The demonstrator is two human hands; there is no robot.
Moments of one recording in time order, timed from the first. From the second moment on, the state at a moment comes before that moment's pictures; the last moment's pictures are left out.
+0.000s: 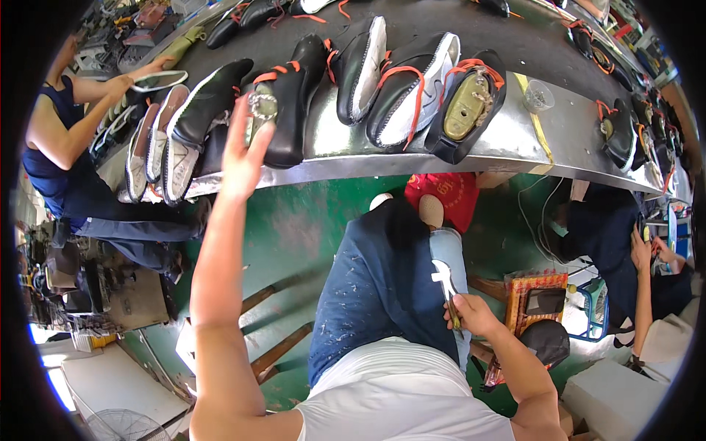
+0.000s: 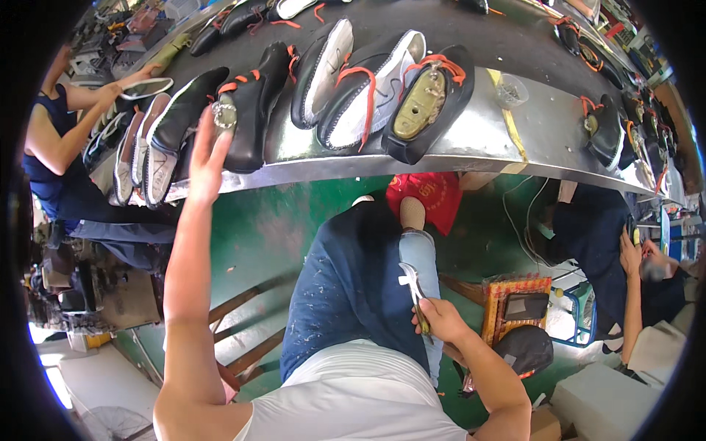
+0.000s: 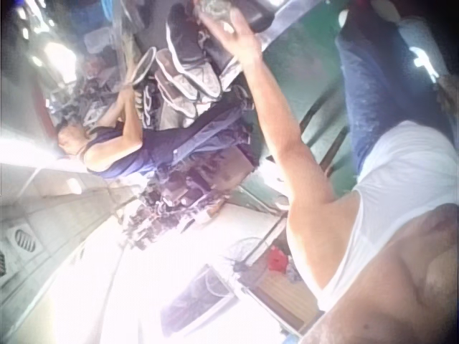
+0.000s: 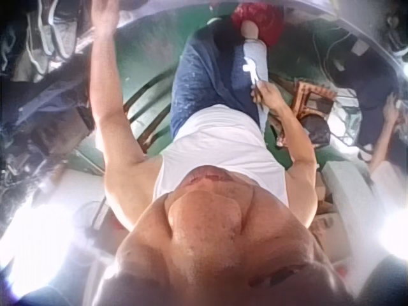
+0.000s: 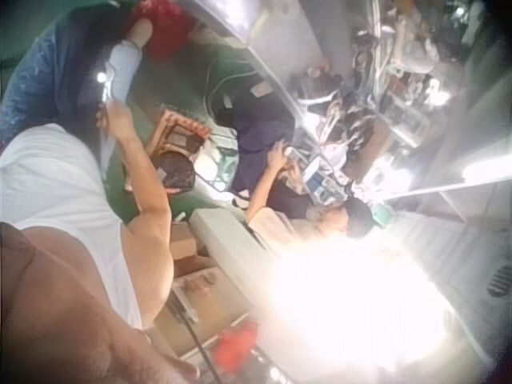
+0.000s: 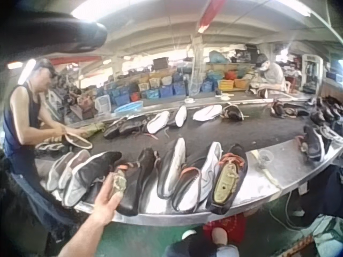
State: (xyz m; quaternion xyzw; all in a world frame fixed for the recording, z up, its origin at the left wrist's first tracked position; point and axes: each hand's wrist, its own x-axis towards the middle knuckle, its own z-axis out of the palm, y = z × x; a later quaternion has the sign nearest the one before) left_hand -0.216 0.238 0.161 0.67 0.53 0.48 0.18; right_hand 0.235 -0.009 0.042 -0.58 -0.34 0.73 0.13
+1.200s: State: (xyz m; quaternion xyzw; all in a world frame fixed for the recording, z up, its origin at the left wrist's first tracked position) left_hand -0.248 0.046 0.157 0.22 0.48 0.77 0.36; right_hand 0.194 0.026 0.074 -0.36 -0.21 0.87 0.27
